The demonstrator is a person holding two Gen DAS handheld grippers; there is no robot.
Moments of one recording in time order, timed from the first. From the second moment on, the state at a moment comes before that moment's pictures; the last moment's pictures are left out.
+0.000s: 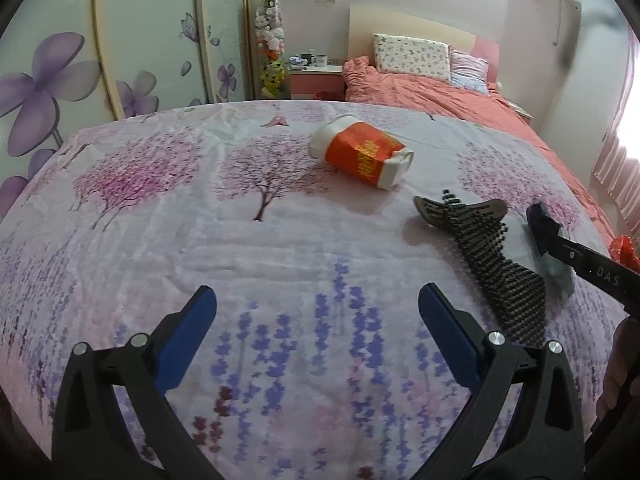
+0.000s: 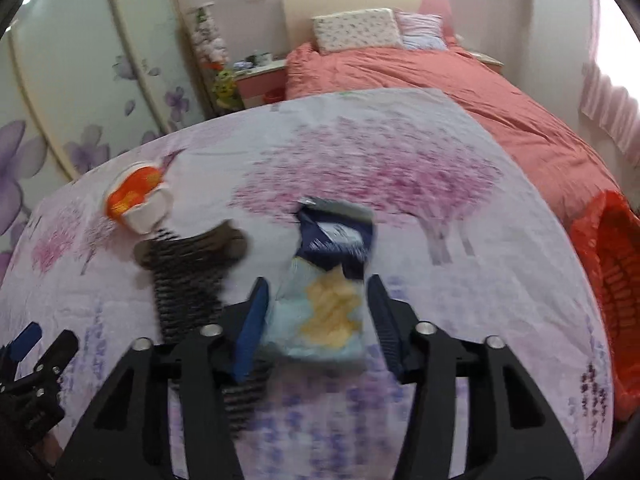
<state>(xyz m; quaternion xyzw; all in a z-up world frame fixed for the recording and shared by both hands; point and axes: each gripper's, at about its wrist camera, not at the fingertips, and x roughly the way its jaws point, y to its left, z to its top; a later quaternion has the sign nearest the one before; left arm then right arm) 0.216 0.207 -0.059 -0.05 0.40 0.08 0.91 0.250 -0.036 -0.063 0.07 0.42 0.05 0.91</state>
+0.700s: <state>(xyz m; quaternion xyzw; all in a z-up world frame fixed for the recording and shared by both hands) 0.232 0.152 -0.065 -0.07 0.42 0.00 0.91 0.252 -0.070 -0.068 0.05 0.39 0.03 0.92</state>
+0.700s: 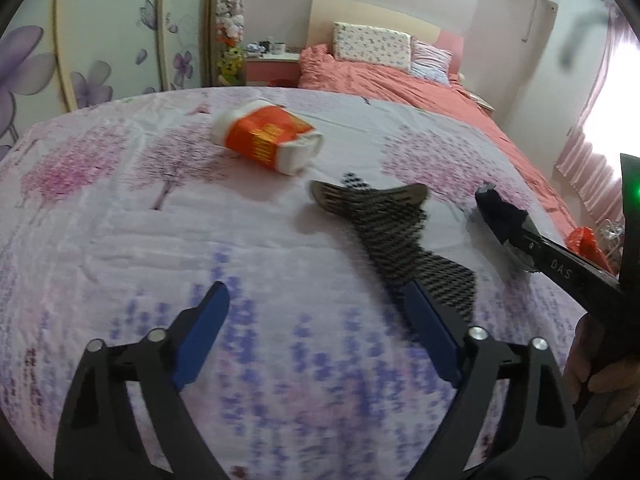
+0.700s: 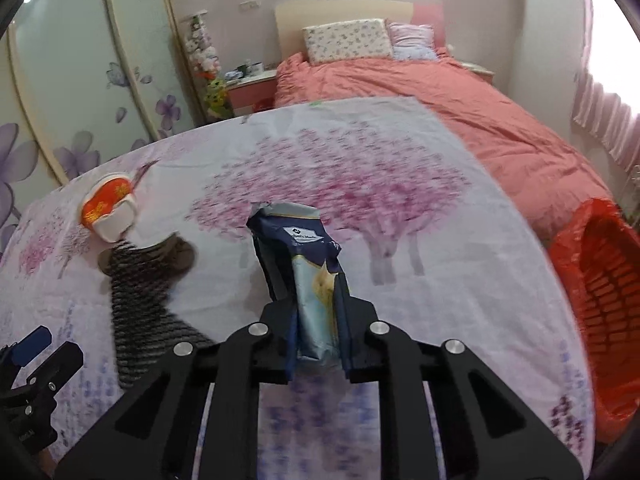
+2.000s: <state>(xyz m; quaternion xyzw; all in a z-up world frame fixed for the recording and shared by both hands) 0.252 0.094 -0.039 -0.05 0.38 -0.04 0.92 0.218 -0.135 -0.050 0.12 0.36 0.02 0.93</state>
